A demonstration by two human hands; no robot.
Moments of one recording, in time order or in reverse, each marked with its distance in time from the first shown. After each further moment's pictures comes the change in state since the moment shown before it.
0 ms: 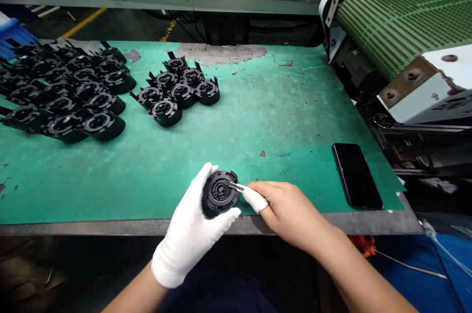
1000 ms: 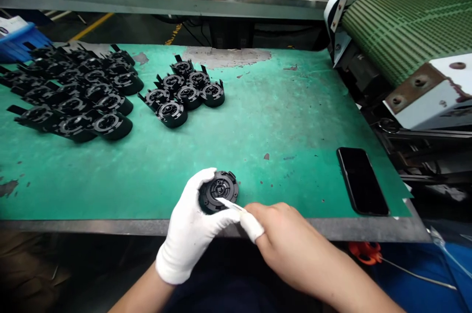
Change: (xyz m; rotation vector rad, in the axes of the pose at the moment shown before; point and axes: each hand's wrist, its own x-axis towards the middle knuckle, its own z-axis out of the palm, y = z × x) left_hand 0.002 -0.002 -0.008 -0.054 0.125 -0.047; right_hand -0.016 -0.044 -0.004 -0.061 -0.106 0.077
